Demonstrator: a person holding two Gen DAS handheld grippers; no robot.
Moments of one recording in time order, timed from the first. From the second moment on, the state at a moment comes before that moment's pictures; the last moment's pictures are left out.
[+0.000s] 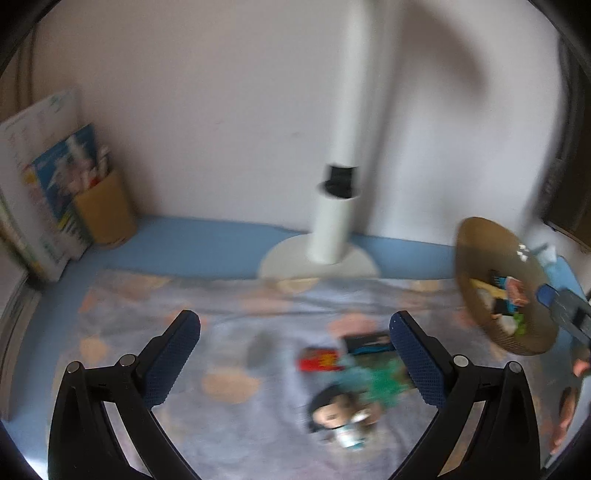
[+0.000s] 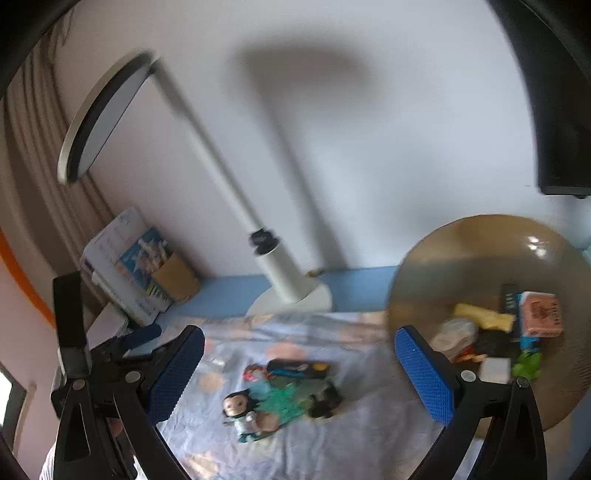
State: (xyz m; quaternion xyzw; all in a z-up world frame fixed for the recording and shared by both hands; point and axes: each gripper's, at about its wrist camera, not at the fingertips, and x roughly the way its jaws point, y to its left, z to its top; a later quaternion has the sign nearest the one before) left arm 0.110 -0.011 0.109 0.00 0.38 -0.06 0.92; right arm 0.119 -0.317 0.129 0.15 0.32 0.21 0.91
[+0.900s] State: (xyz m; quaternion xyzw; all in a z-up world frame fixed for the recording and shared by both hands) left arm 0.140 0.035 -0.006 -0.01 0.45 0.00 0.89; right arm 0.098 -0.165 0.009 -0.03 0.39 0.25 0.88
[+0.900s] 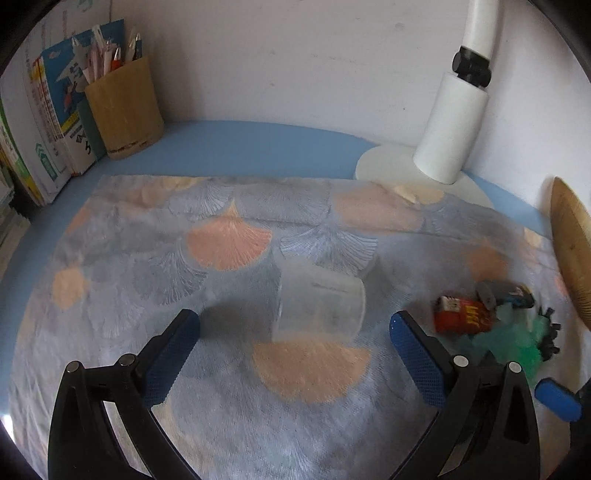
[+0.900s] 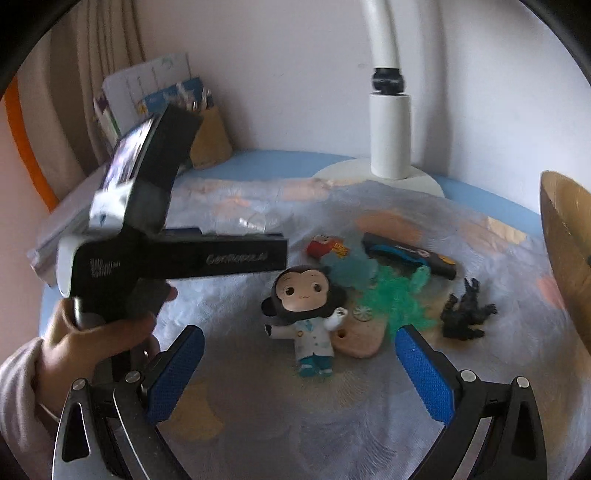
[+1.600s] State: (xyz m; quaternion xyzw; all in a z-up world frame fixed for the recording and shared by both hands) left arm 0.148 0.037 -0.008 -0.01 0.45 0.02 0.89; right arm 0.107 -0.152 -0.006 -0.08 0.42 0.22 0.88
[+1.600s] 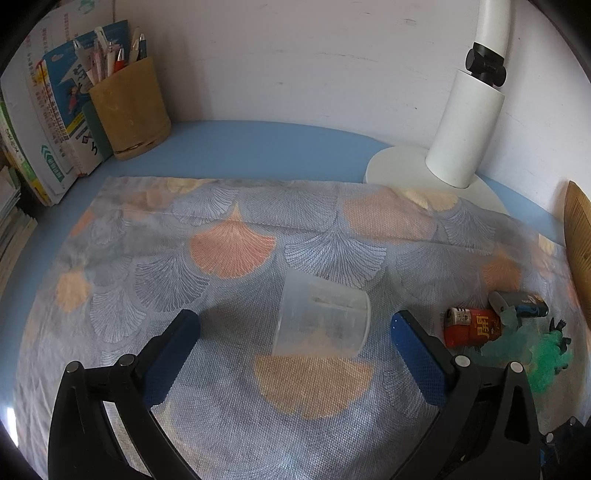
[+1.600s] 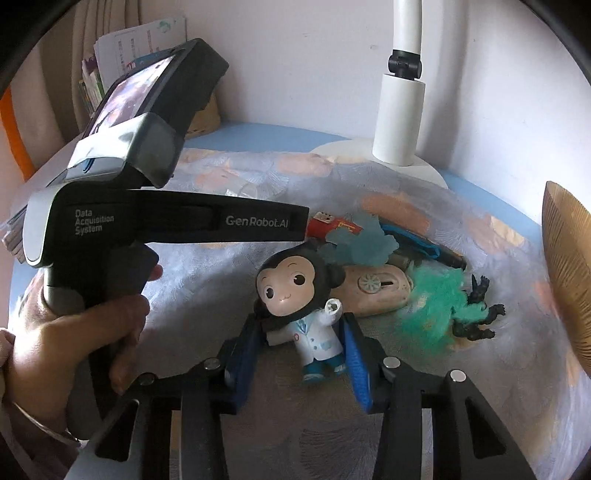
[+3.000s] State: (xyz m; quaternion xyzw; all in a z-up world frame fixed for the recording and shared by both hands) left arm 0.109 0.039 0.020 -0.02 0.33 0.02 0.94; right arm 0.064 -0.249 0.032 0.17 0.26 0.24 0.92
